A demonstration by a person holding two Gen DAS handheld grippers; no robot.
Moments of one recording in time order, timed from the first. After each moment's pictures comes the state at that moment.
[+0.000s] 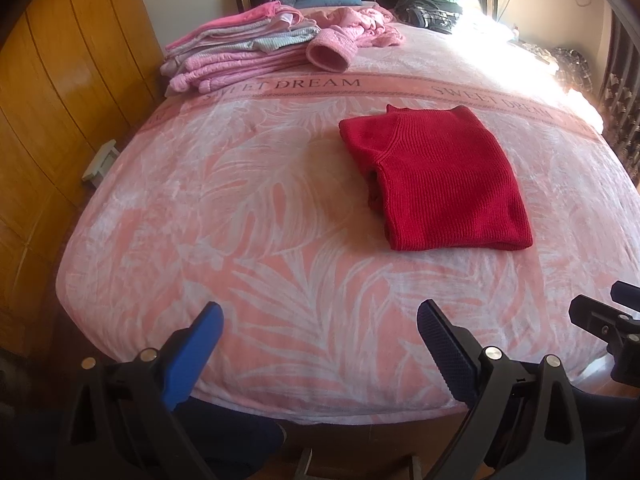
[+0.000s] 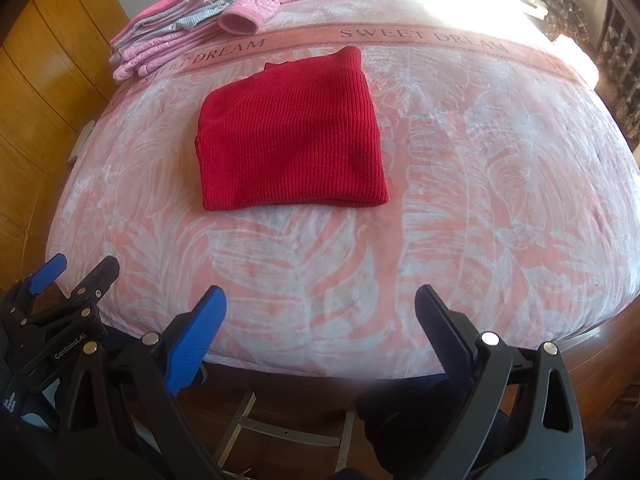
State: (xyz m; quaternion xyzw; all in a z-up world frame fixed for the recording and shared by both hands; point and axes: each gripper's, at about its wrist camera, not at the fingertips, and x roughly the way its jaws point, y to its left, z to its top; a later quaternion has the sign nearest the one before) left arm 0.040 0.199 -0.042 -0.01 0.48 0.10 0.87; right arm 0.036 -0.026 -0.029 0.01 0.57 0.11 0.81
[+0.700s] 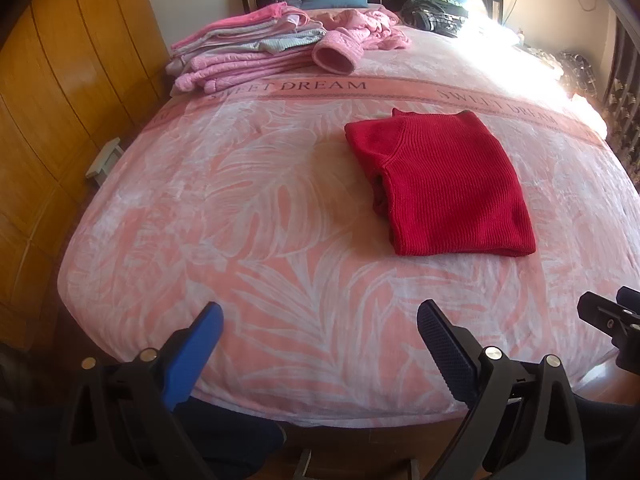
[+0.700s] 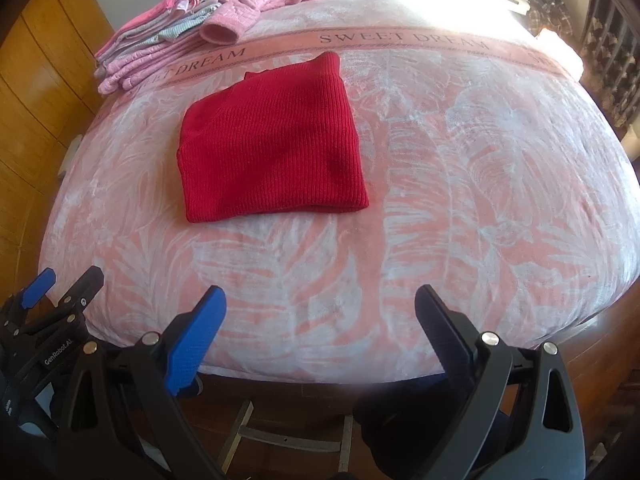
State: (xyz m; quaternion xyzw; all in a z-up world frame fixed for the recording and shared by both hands) left arm 0.040 0.202 -0.040 -0.01 0.48 0.11 0.87; right arm 0.038 -0.035 -0.029 0.01 0.56 0.08 0.82
